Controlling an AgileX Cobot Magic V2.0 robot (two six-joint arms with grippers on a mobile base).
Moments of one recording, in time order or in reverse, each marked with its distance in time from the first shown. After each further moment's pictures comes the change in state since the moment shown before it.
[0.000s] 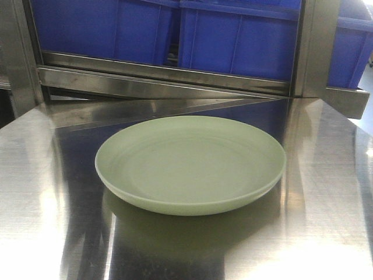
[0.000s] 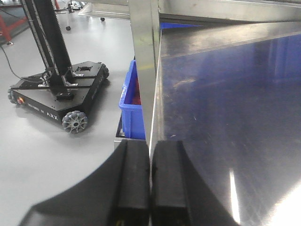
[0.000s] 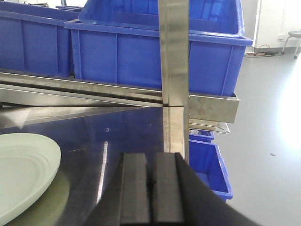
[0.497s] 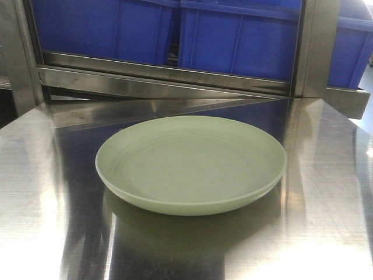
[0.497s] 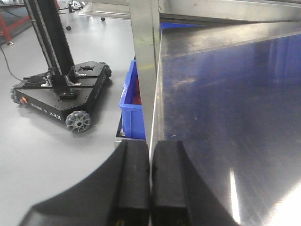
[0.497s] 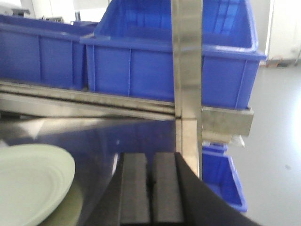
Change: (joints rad) left arm 0.000 0.000 0.000 0.000 0.000 0.000; right arm 0.000 0.145 -0.005 0.000 -0.148 0.011
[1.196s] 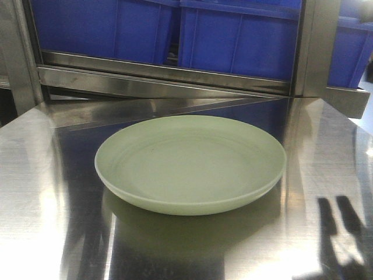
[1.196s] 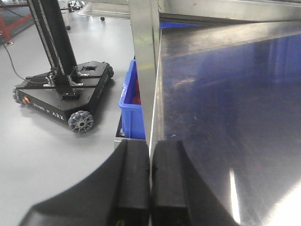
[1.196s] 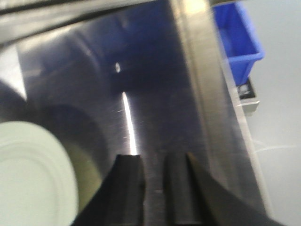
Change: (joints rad) left arm 0.000 0.000 0.000 0.000 0.000 0.000; right arm 0.141 1.008 -0.659 -0.002 0.306 0.352
